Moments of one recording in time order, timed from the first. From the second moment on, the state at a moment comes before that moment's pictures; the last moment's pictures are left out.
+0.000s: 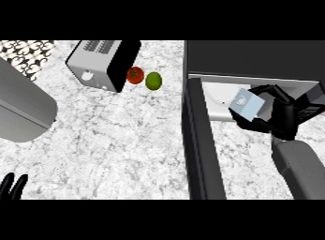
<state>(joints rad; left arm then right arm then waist) 0.67 0.13 -0.08 -2.27 0.25 -0.22 -0.29 -0.40 -0.30 0.10 -0.98 -0.18 -0.37 -0.82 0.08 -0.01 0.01</state>
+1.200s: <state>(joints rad) 0.55 0.16 -0.13 -2.23 0.15 -0.21 -0.24 -0.51 -0.27 0.10 -0.81 -0.02 -0.62 -0.77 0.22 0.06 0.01</state>
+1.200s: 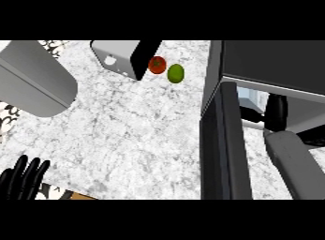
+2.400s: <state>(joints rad) 0.49 0.08 -0.26 -2.21 0.00 -0.13 -0.19 -0.97 -0.28 0.00 -0.25 -0.05 -0.35 -0.61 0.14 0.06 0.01</state>
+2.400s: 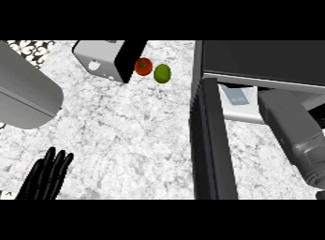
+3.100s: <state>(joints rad) 0.46 0.04 -0.34 -2.17 -0.06 -0.09 -0.17 -0.94 -0.25 -0.07 -0.14 -0.09 -0.21 -0.78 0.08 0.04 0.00</state>
